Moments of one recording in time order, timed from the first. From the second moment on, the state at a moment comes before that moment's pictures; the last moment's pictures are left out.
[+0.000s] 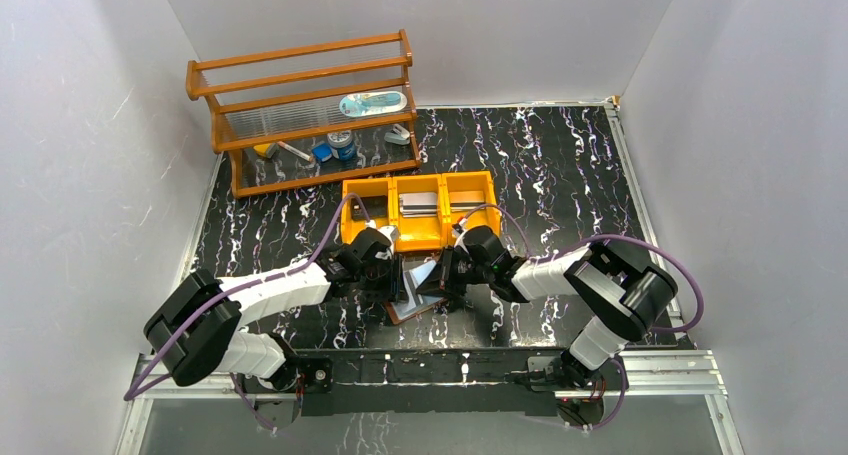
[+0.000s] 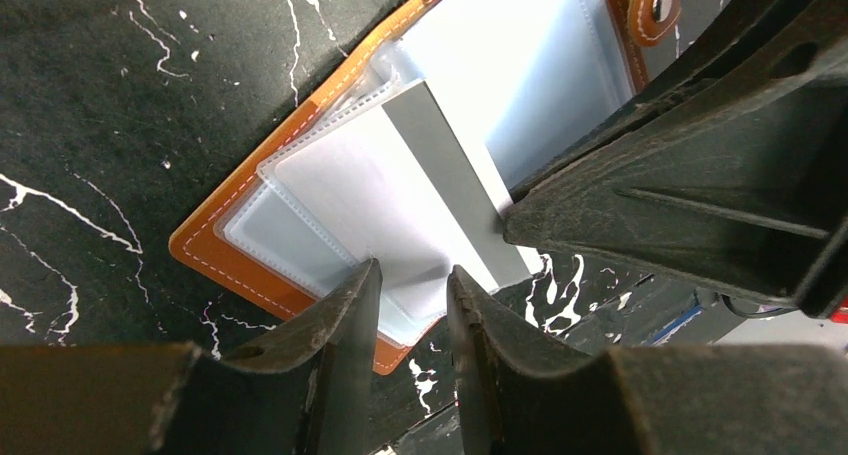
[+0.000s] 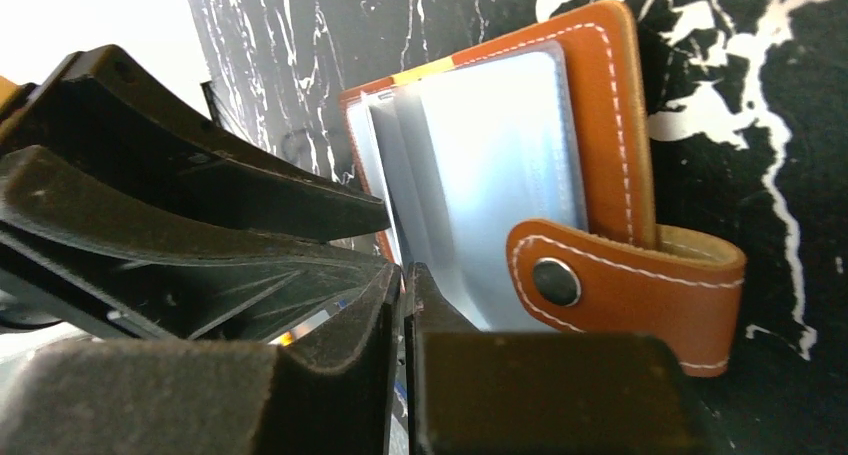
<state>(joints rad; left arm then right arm) -0.82 1.33 0.59 -0.23 0.14 -0.71 0.83 1.60 0.49 0.47 -0.44 1.12</state>
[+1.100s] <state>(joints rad) -0.82 1.33 0.58 -0.23 0.13 -0.70 0.77 1.66 0.48 0.57 -0.52 1.10</state>
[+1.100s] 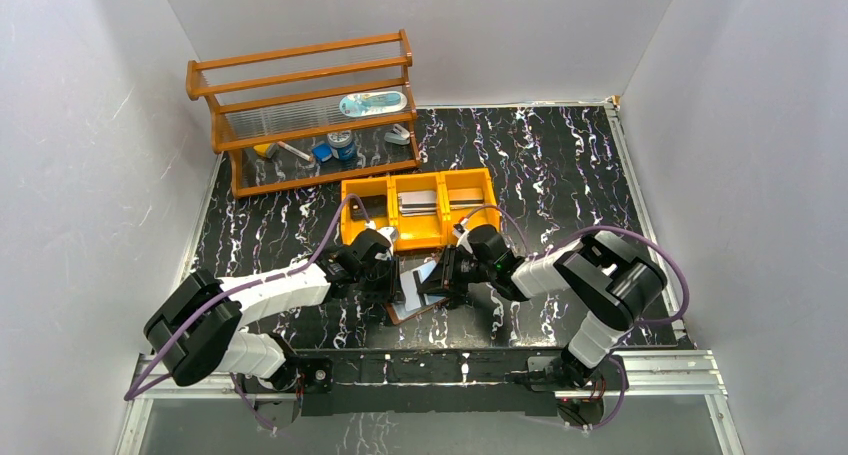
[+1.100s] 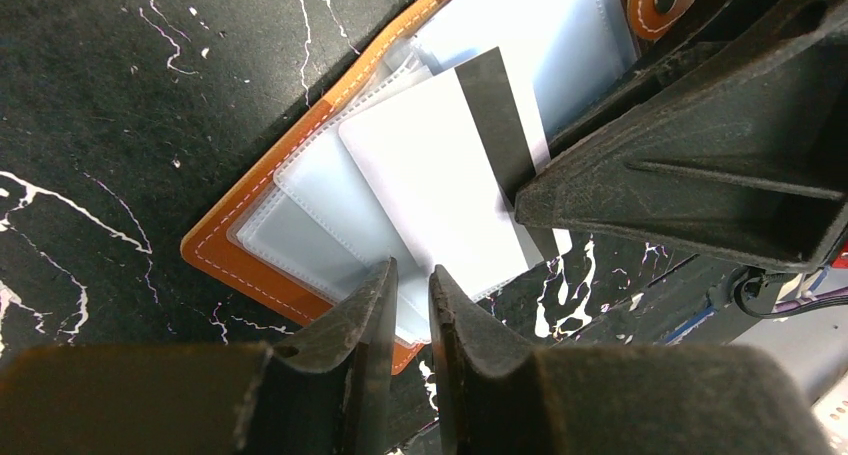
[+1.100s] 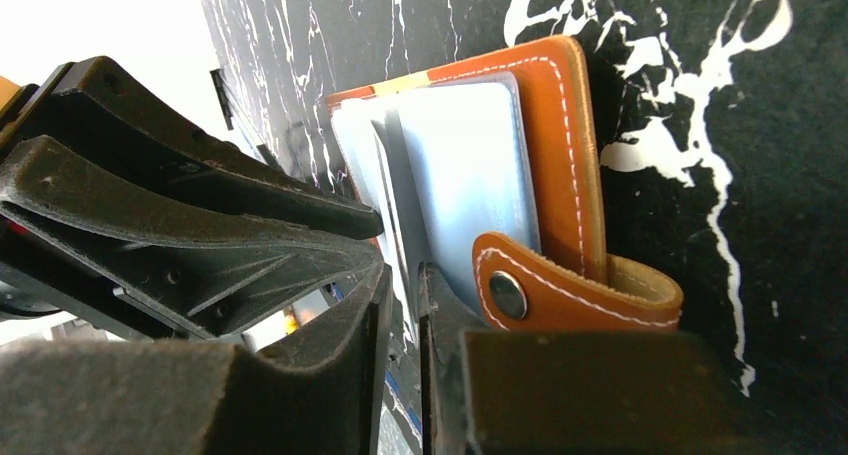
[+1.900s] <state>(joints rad) -0.82 1.31 0.58 -0.27 0.13 -0.66 0.78 1.57 0.45 0.50 -0.47 1.09</state>
